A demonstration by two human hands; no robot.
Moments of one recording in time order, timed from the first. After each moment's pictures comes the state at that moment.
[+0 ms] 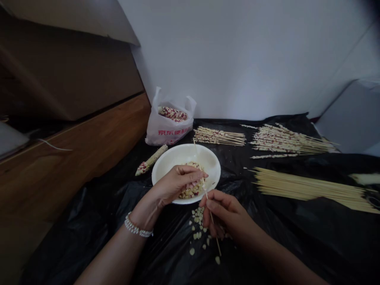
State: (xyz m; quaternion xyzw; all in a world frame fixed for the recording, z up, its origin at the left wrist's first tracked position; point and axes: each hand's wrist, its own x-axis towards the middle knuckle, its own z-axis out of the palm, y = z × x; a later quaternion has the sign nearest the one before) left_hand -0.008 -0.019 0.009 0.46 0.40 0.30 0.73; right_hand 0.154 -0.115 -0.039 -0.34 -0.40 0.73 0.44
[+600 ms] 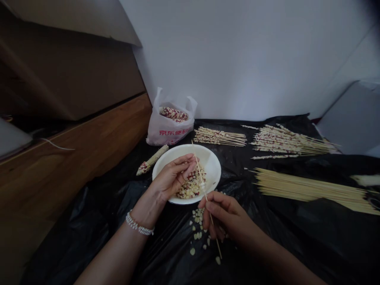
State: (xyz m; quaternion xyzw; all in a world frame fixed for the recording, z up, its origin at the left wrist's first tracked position) left_hand -0.005 -0.011 0.014 0.23 0.39 0.49 0.74; right_hand 0.151 -0.117 -0.037 -0.34 -0.41 0.73 0.42
